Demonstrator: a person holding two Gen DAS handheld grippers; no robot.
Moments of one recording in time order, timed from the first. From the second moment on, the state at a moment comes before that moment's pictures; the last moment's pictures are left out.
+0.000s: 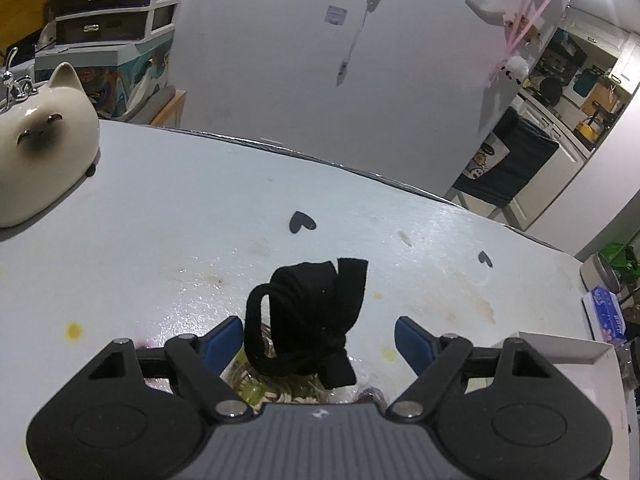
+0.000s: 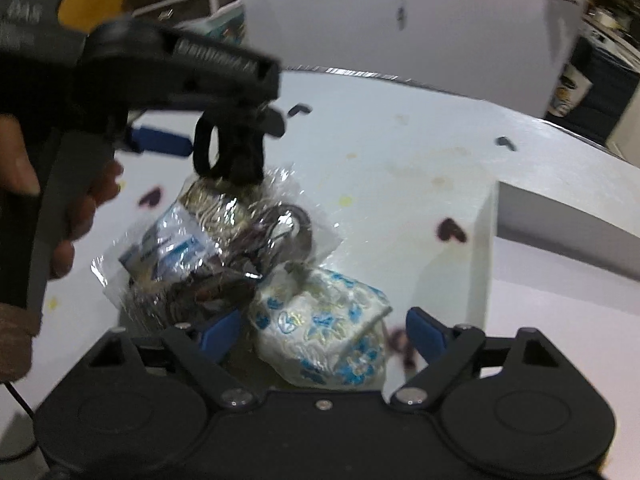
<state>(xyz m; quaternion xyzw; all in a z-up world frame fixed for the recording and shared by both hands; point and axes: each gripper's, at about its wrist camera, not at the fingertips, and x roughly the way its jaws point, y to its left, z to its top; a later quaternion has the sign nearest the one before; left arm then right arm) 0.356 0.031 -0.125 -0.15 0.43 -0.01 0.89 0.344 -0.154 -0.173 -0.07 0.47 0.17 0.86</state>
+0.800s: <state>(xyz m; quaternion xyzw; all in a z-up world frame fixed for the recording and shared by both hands) 0.351 0.048 -0.120 -0.15 0.41 -0.04 0.90 0.333 -0.163 -0.159 -0.03 0.47 0.17 0.87</state>
